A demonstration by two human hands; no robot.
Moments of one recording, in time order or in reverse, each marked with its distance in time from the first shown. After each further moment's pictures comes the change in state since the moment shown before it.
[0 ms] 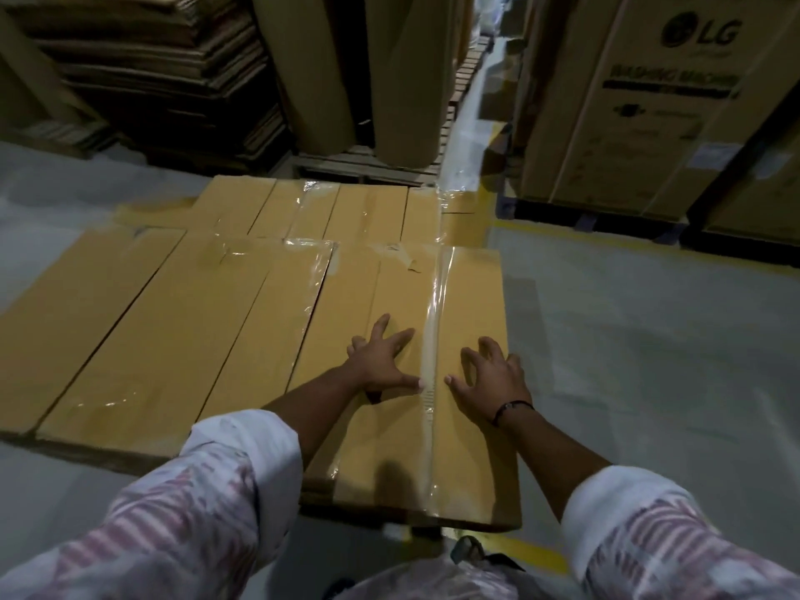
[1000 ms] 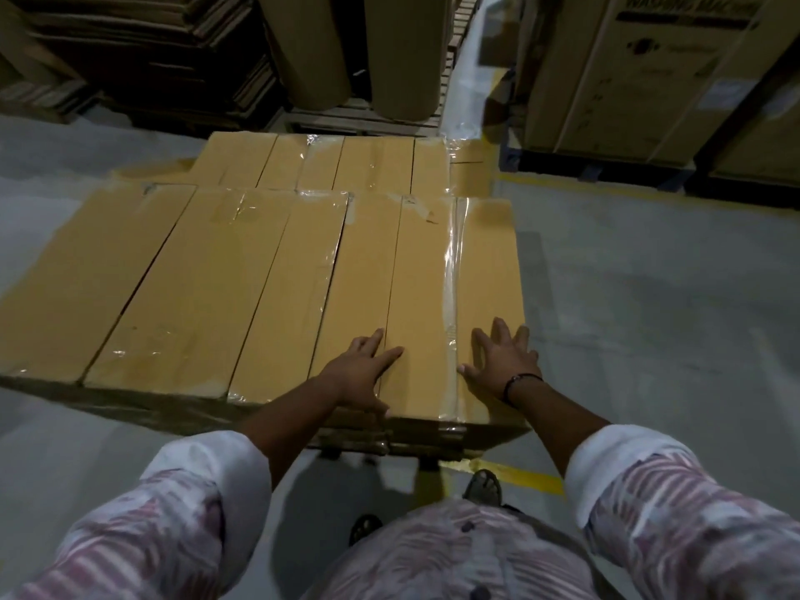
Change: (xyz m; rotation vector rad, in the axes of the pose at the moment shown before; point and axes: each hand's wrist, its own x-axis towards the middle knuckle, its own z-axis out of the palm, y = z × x) left_hand -0.088 -0.097 0.052 0.396 -0.184 0.178; right_hand -0.057 -0.026 0.052 -0.099 -0.178 0.073
